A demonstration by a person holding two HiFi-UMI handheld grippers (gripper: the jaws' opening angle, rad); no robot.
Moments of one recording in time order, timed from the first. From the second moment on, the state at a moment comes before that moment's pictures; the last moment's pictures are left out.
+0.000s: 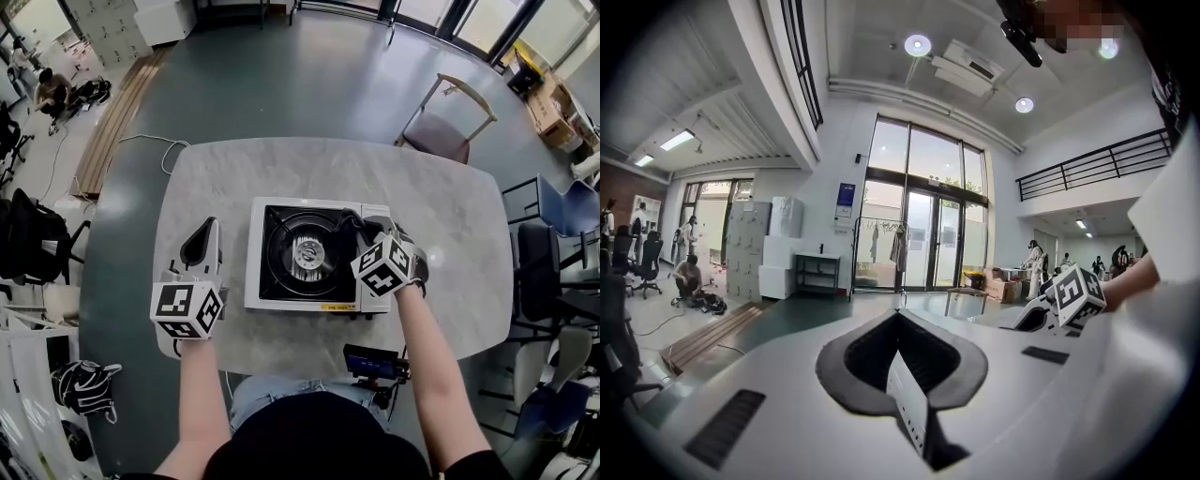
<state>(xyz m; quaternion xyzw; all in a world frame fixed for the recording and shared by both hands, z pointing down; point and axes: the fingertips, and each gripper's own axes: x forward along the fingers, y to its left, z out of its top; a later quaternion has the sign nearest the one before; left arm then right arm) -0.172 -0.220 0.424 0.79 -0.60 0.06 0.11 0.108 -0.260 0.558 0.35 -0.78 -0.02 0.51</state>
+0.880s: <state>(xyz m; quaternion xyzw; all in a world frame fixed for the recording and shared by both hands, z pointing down) -0.204 -0.208 0.429 0.77 -0.62 0.04 0.12 0.079 -0.355 0.493 0.45 -0.82 0.20 0.30</state>
